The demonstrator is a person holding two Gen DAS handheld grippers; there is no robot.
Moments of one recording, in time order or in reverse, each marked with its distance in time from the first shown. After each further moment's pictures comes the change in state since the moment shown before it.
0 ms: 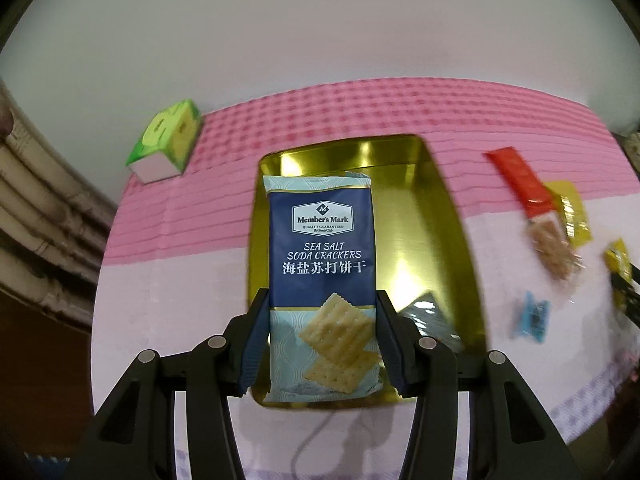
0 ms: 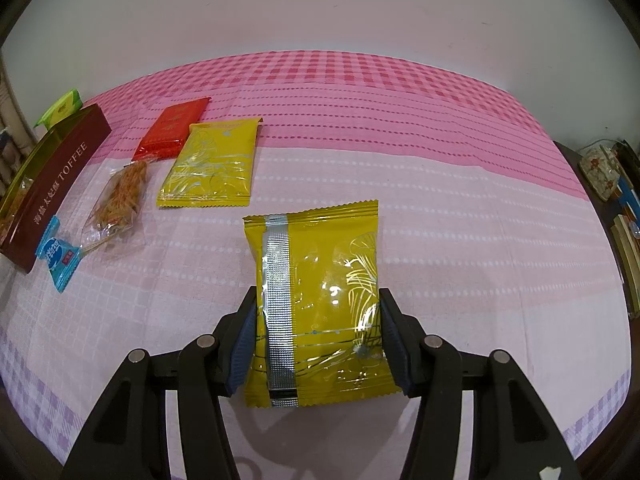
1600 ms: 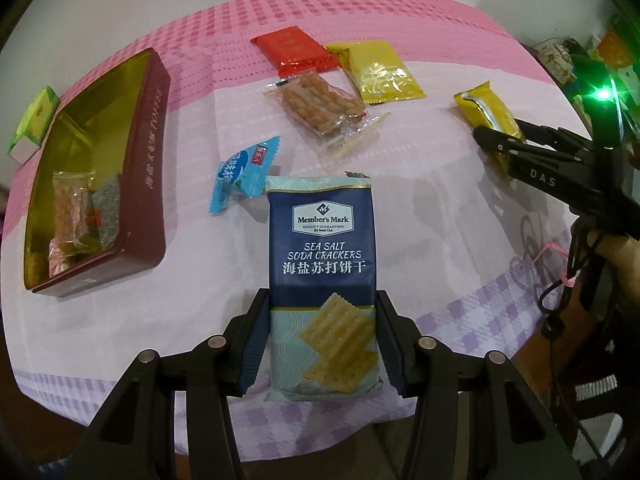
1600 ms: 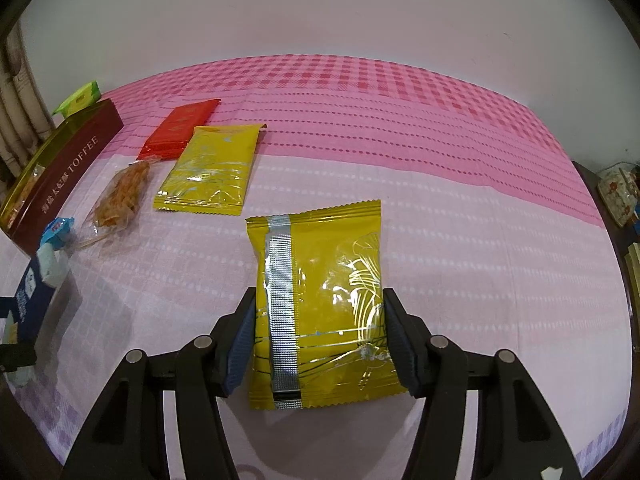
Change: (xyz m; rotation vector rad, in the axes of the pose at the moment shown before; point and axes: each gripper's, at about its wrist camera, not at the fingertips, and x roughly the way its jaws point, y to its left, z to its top) left arm -0.020 -0.221 -0.096 0.166 0.171 -0.257; right arm 0.005 -0.012 0.004 -0.065 -0.019 0.056
